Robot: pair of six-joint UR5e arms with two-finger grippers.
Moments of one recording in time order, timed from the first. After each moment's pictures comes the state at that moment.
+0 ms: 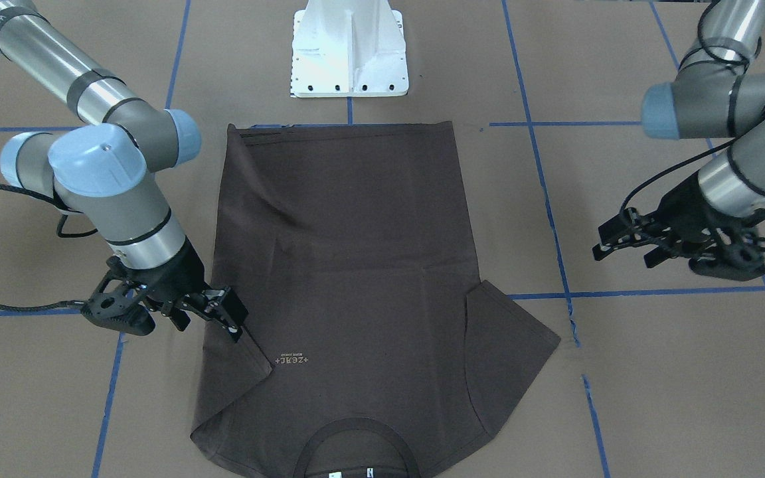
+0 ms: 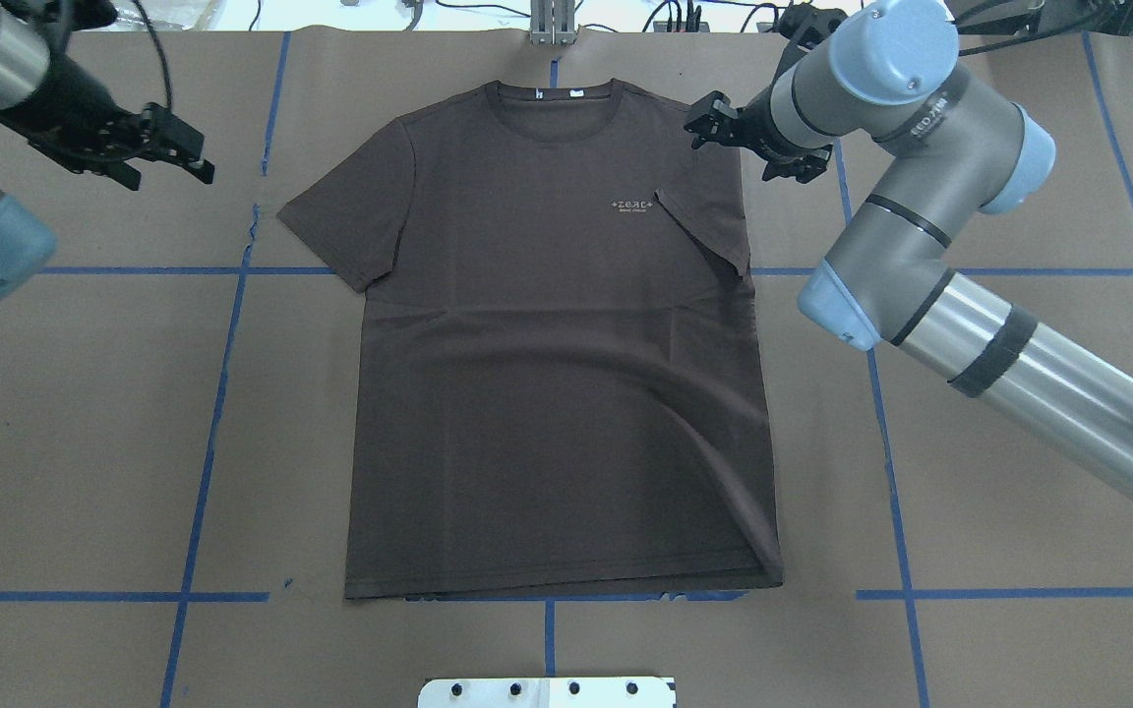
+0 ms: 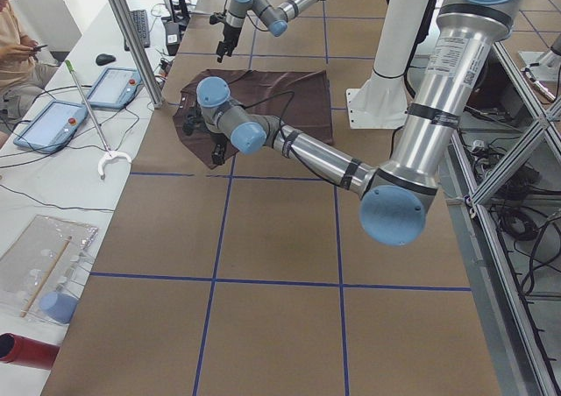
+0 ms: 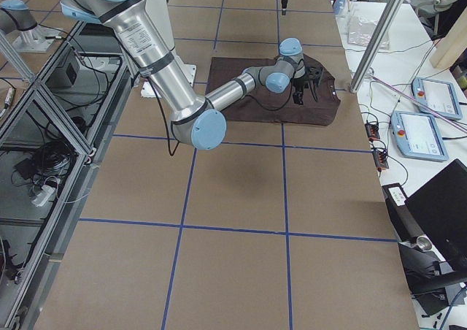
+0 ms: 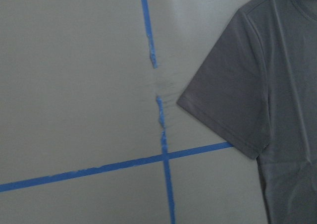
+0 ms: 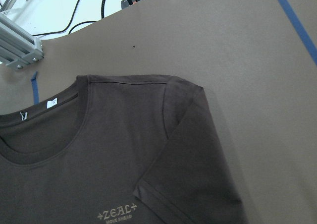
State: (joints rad) left arm -1.07 -2.03 -1.51 -1.93 -2.32 -0.84; right arm 0.86 -0.97 1.46 -1.10 1.89 1.38
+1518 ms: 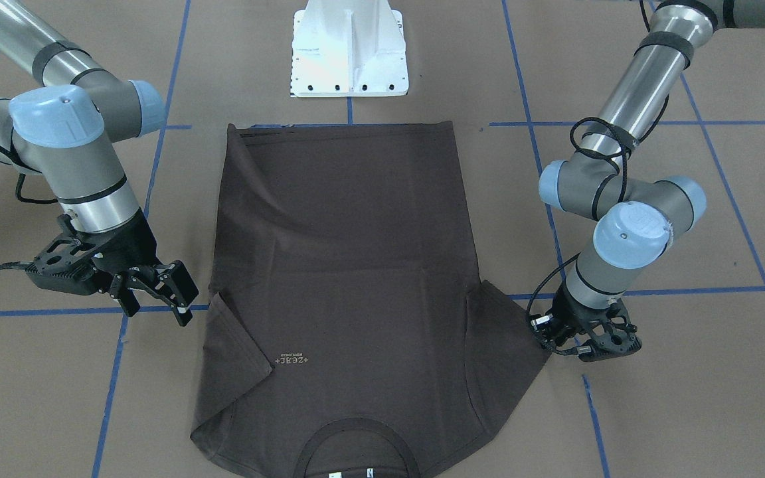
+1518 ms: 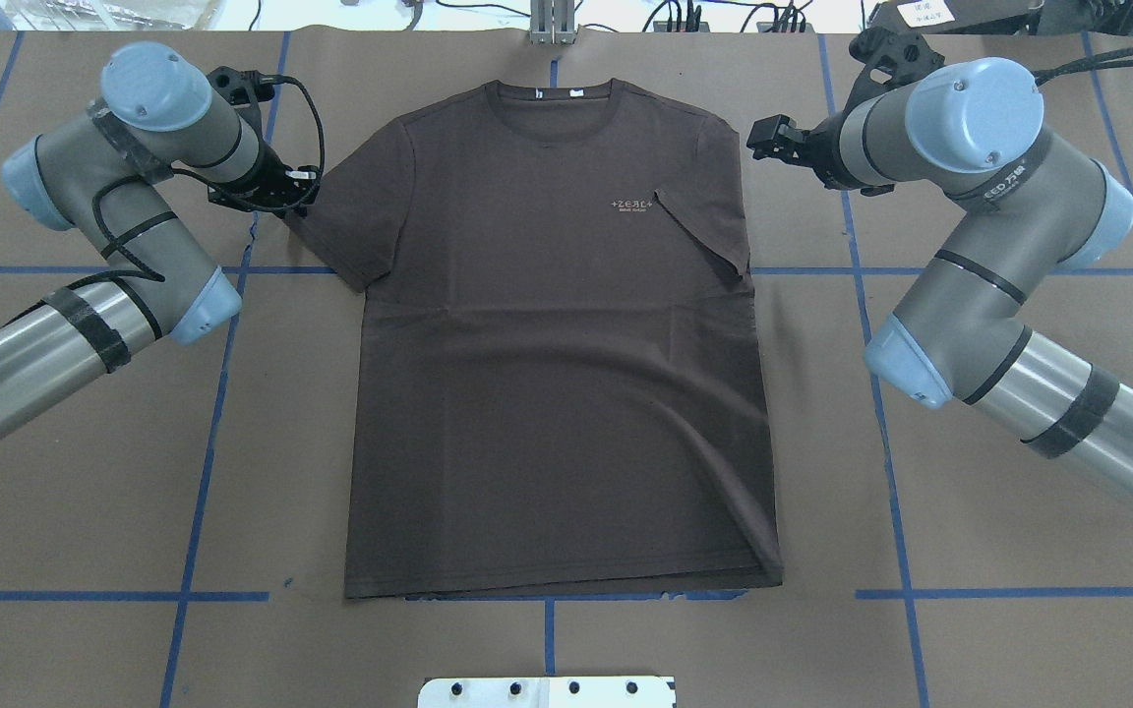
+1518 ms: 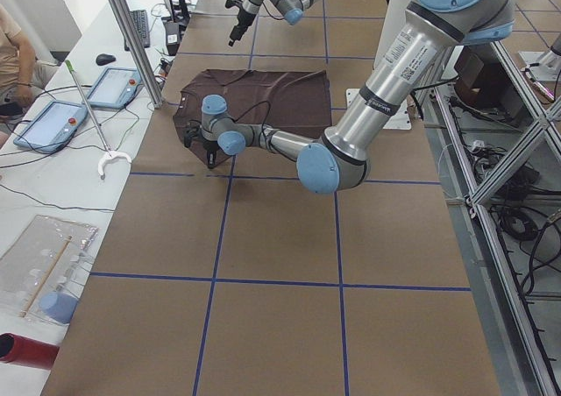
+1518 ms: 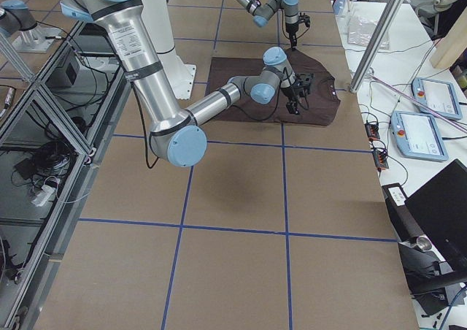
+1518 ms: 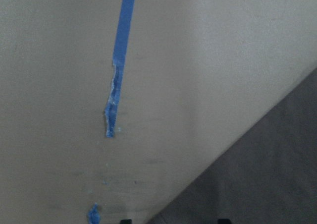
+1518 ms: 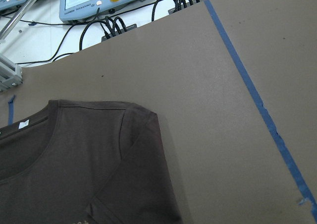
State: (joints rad) left arm -0.88 -2.22 -1.10 -2.15 -1.98 -1.07; right arm 0.84 -1.11 1.59 -1.08 1.73 1.38
